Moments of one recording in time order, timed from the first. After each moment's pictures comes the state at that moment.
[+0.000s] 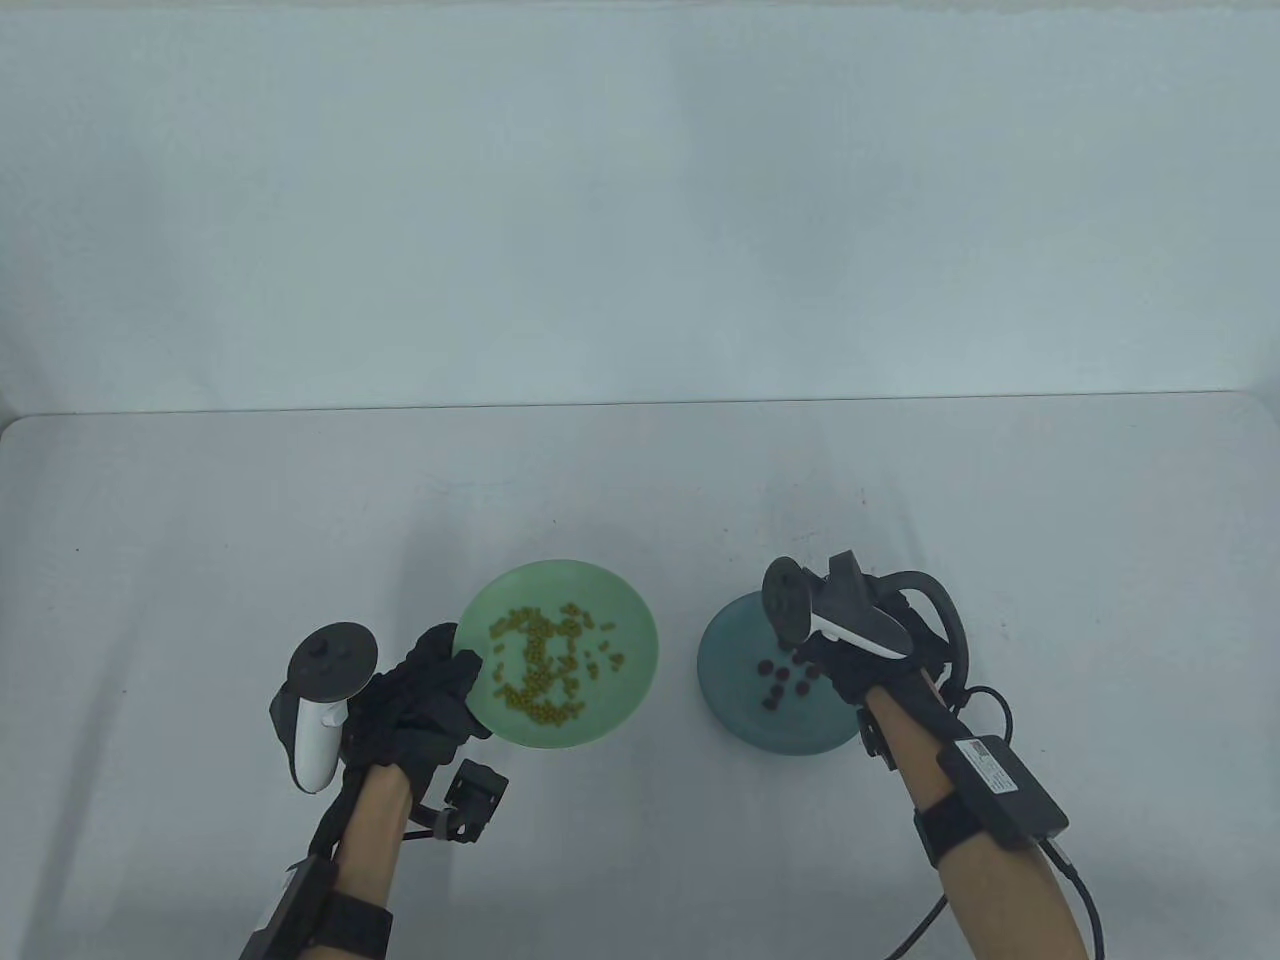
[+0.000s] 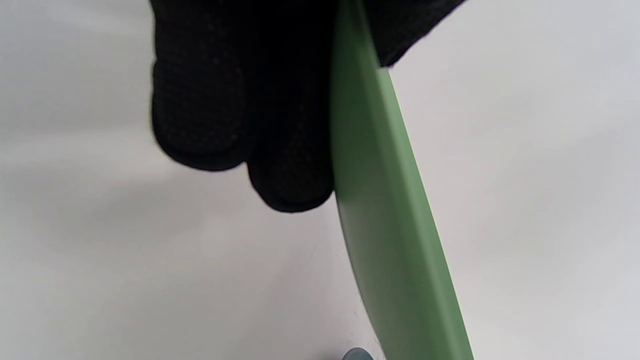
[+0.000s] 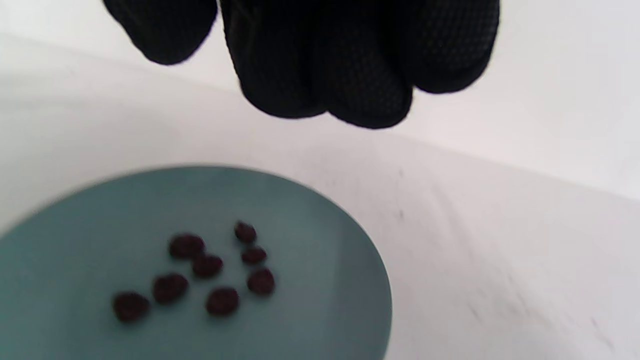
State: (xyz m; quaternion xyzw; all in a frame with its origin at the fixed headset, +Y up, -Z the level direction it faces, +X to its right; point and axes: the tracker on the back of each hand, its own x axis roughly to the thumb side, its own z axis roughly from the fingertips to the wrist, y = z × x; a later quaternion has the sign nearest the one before) left_hand -0.243 -0.704 -0.354 -0.10 0.05 0.56 0.82; right_hand 0.143 -0.640 -0.401 -0.08 -0.03 -0.99 0.09
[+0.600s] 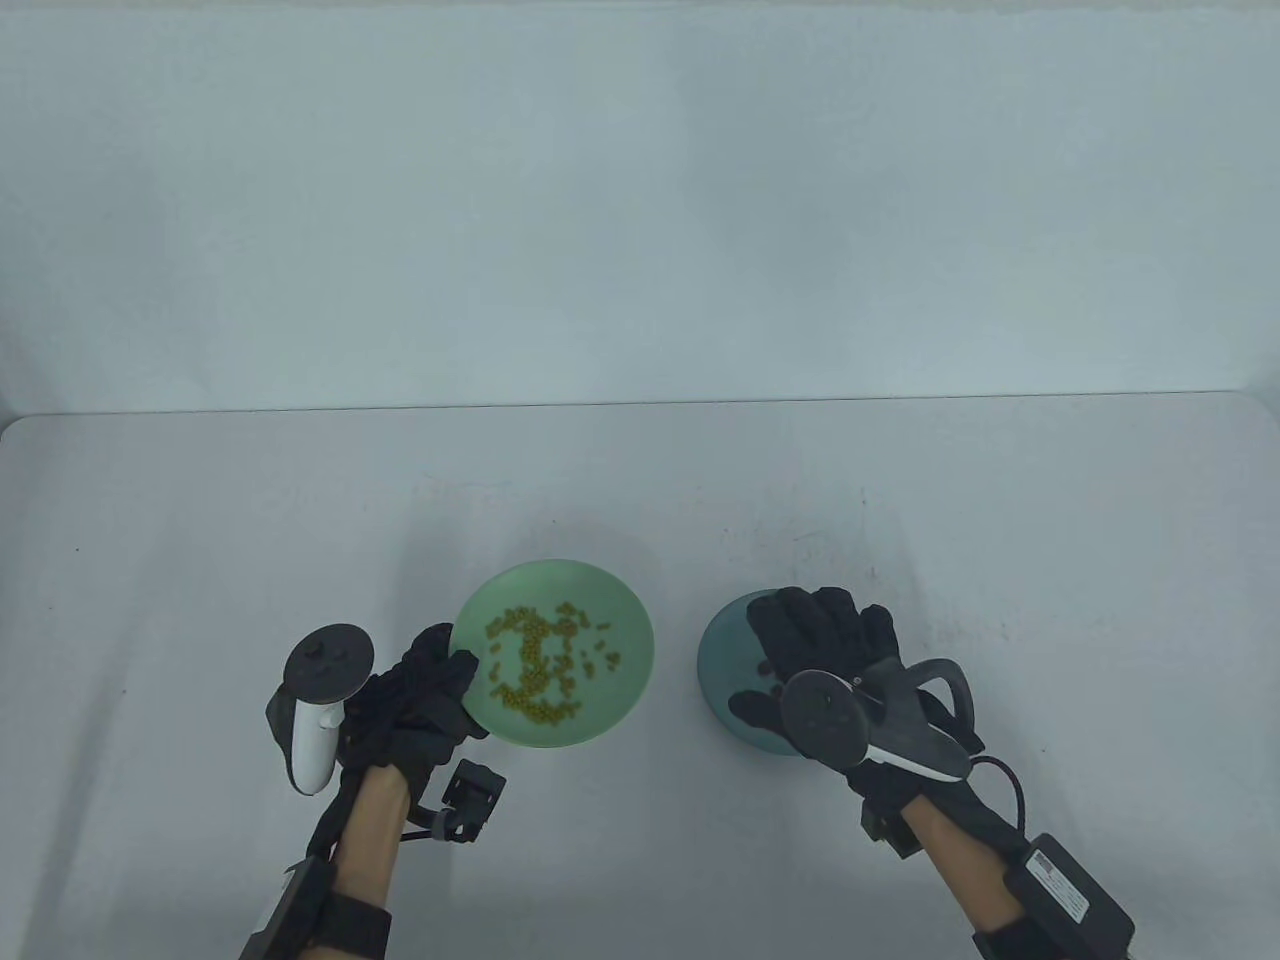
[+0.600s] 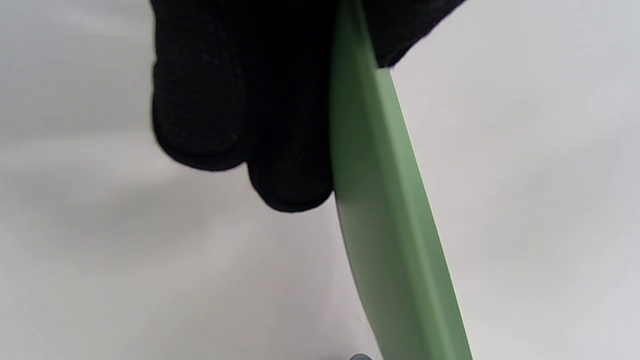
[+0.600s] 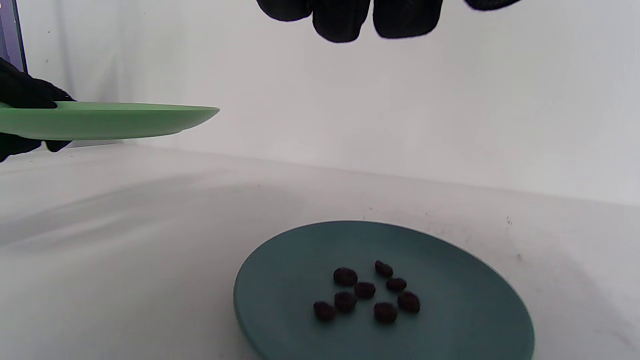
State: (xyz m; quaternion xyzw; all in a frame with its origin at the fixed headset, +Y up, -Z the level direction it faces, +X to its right) left_hand -0.245 -0.704 -0.353 -0.10 0.05 0.56 0.82; right_hand 0.144 -0.641 -0.318 -0.21 0.05 -0.98 -0.02
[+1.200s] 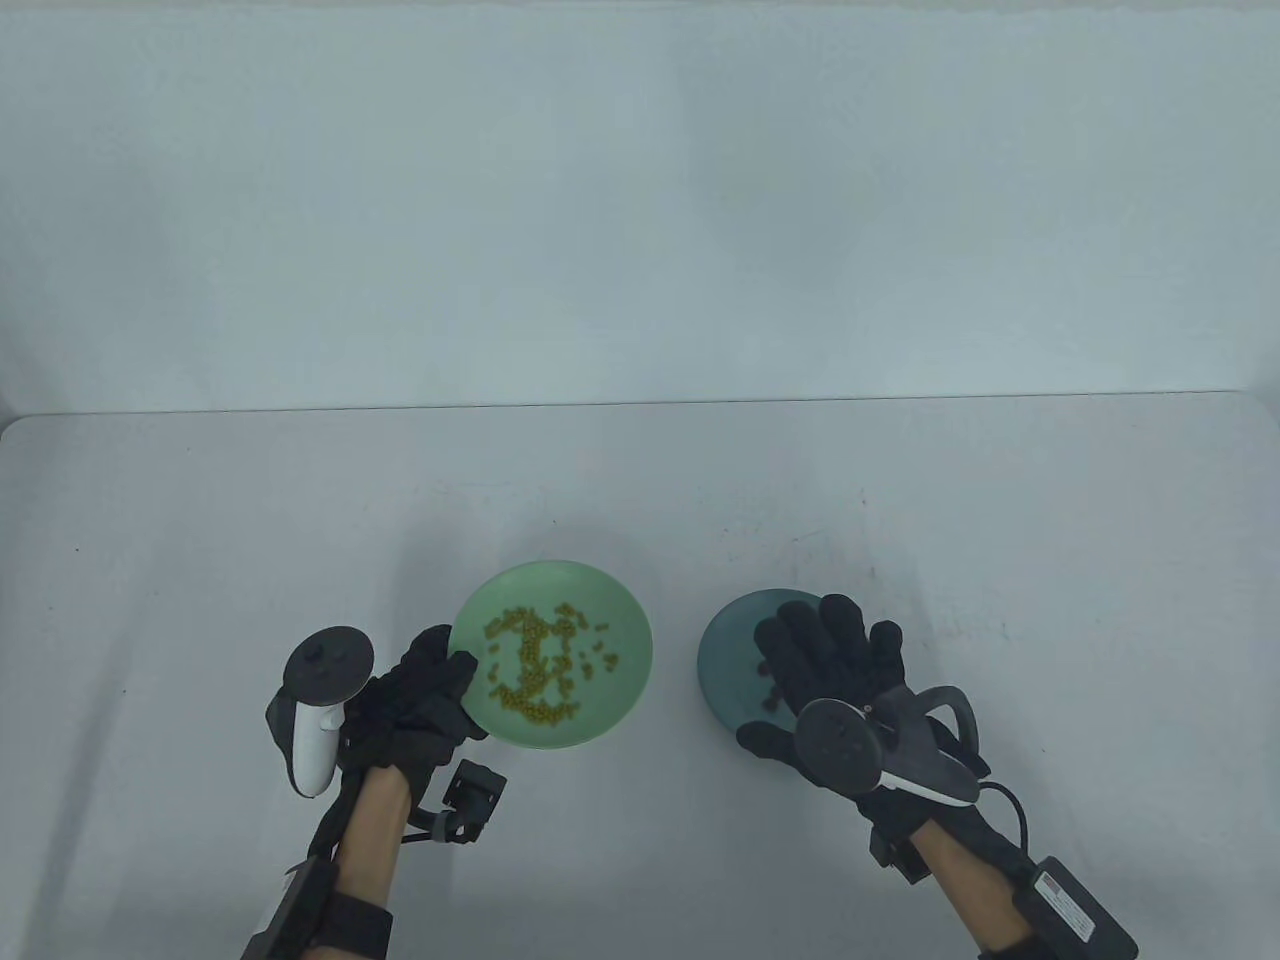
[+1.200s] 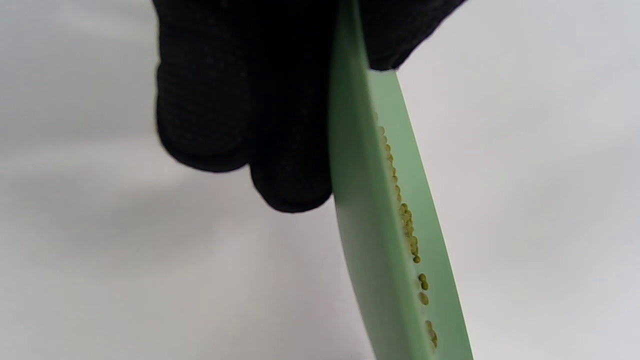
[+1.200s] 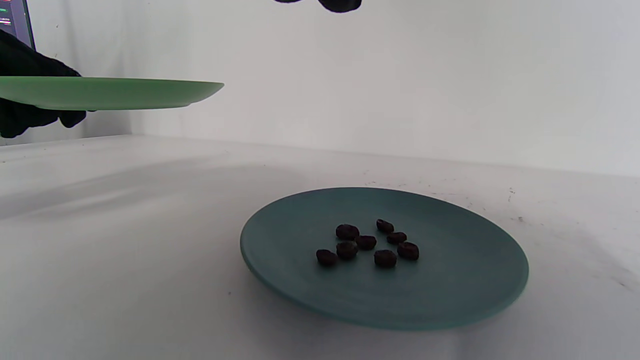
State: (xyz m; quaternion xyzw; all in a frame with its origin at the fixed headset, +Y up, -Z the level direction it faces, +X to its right) left_hand -0.246 -0.704 -0.352 -0.10 0.07 0.56 0.82; right_hand 0.152 -0.661 -0.312 -0.21 0.04 -0.98 -0.02
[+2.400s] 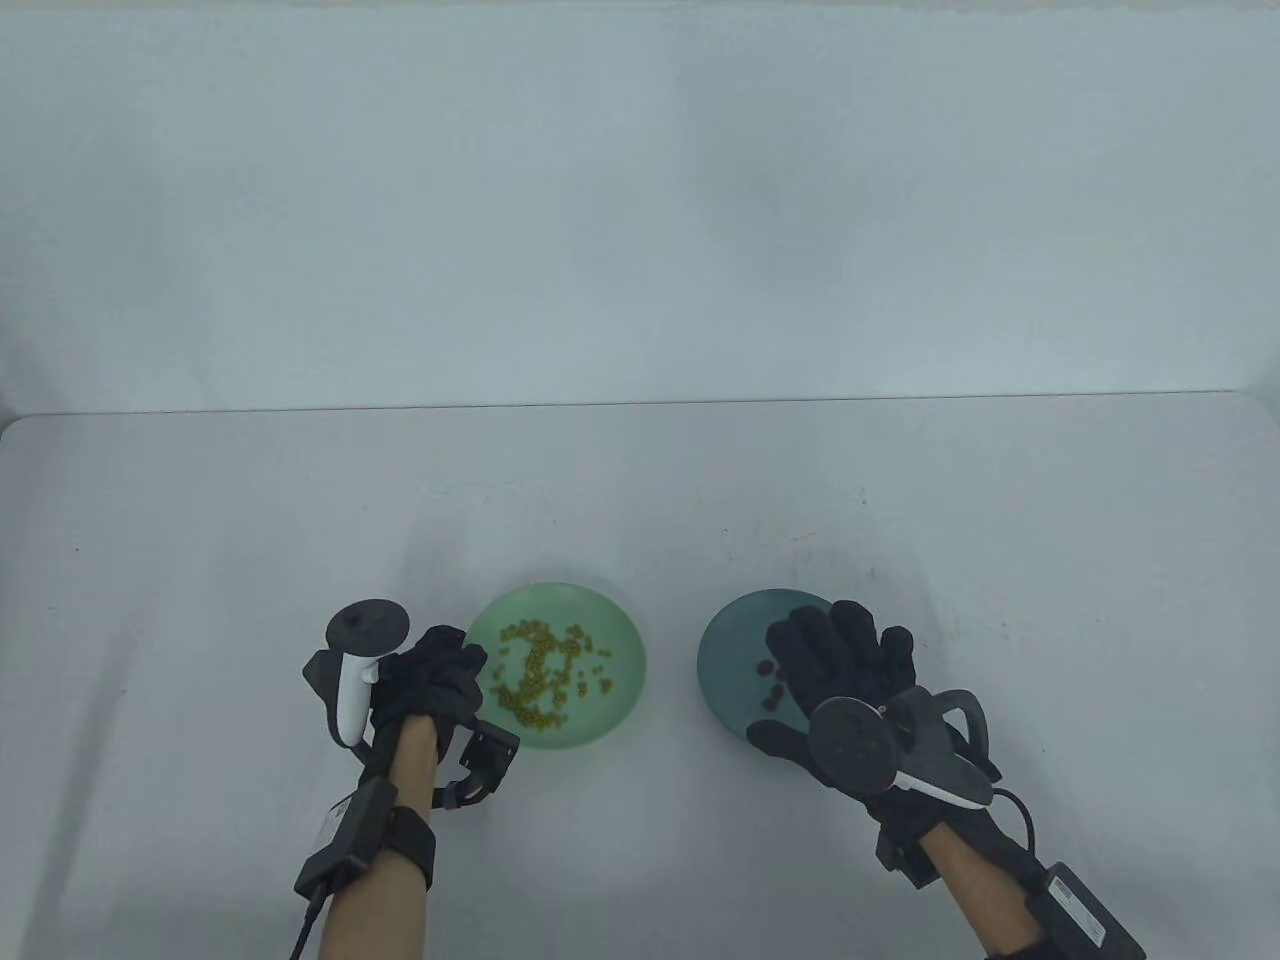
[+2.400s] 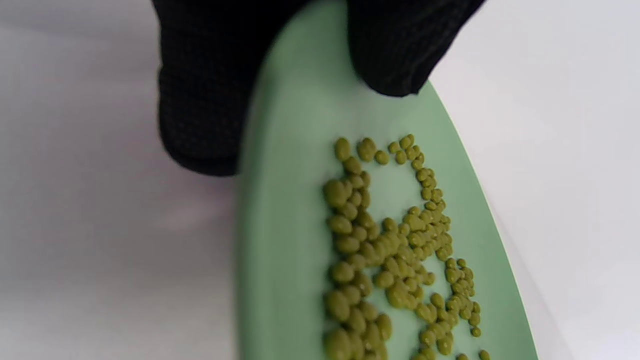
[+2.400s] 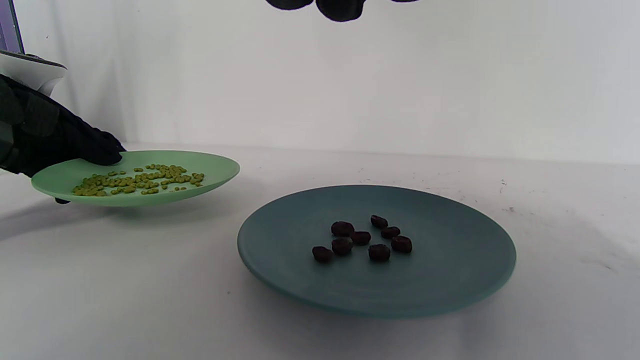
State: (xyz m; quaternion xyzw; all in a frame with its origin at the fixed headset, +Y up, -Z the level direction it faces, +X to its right) left_hand -0.245 -0.753 -0.402 -0.16 0.19 0.47 0.85; right_hand 0.162 -0.661 -0.311 -0.20 0.03 -0.98 -0.04
